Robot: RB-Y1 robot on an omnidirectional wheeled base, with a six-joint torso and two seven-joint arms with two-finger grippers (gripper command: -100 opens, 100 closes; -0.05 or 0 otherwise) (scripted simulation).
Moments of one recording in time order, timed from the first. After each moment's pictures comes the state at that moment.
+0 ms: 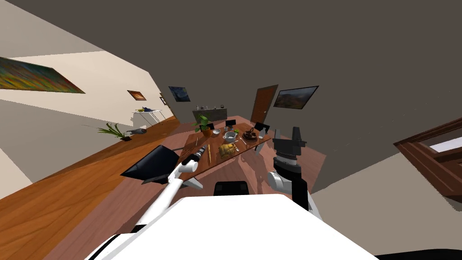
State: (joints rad) left arm 0.05 0.41 -0.02 -1.52 0.37 0.28 -0.52; right arm 0.50 0.04 -0.04 -2.37 -0.02 -0.55 -0.14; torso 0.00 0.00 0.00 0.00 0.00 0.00
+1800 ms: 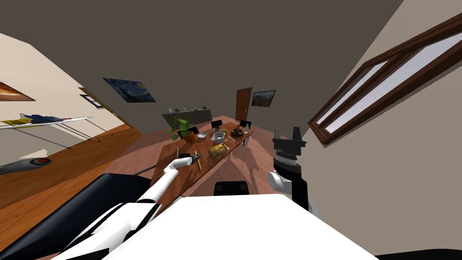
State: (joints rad) left arm -0.16 0.59 -0.06 -1.09 0.60 0.69 -0.79; right arm 0.50 0.04 -0.04 -2.37 -0.02 -0.55 -0.14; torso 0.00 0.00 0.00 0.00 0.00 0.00
